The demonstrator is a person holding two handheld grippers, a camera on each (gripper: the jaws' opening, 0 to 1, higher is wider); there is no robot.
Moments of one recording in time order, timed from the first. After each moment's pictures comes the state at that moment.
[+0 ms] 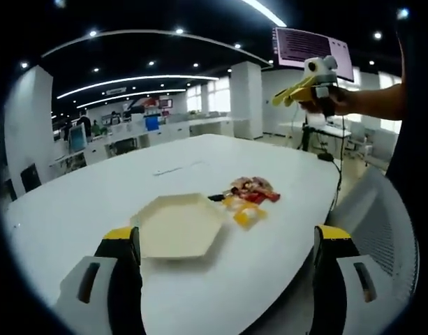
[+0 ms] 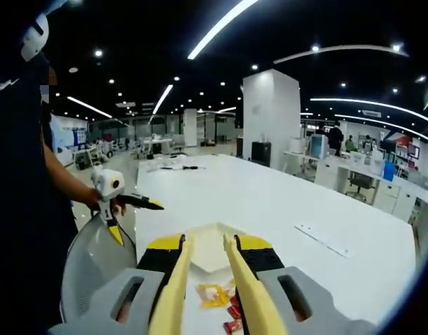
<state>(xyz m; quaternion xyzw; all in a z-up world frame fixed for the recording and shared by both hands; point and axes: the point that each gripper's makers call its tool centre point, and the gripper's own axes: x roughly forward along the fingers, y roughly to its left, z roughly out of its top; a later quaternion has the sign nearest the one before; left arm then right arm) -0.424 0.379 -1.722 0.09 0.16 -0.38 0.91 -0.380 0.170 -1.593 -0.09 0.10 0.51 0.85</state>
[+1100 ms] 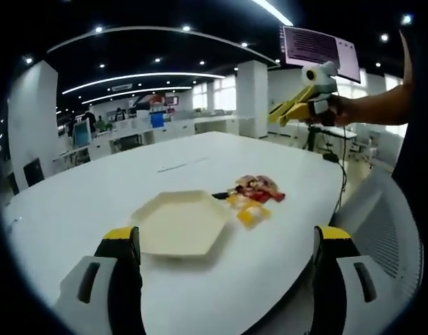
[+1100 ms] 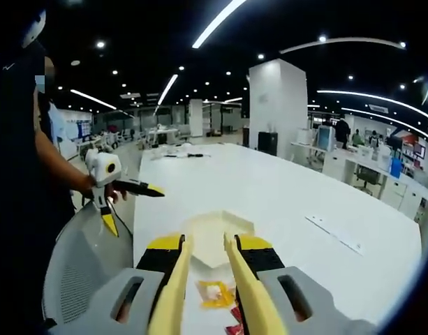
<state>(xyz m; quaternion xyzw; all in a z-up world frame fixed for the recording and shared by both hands) -0.420 0.379 -1.724 0.08 0.16 -0.36 0.92 -0.368 0.200 -1.643 -0.11 0.12 0.53 0.83</state>
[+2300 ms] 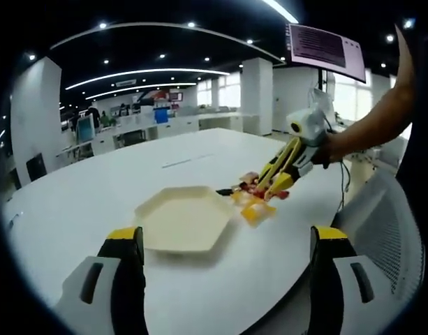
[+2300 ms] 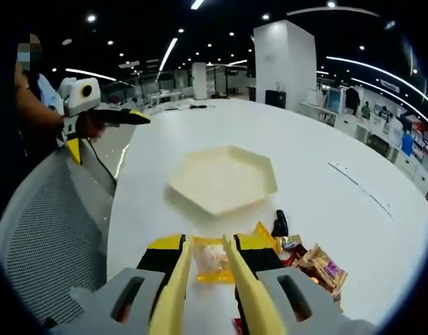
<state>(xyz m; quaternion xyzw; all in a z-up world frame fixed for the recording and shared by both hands) -0.417 0.384 -1.726 0.07 0.17 -0.35 0.92 -0.354 0.219 -1.790 -0.16 0.24 0.54 0.79</state>
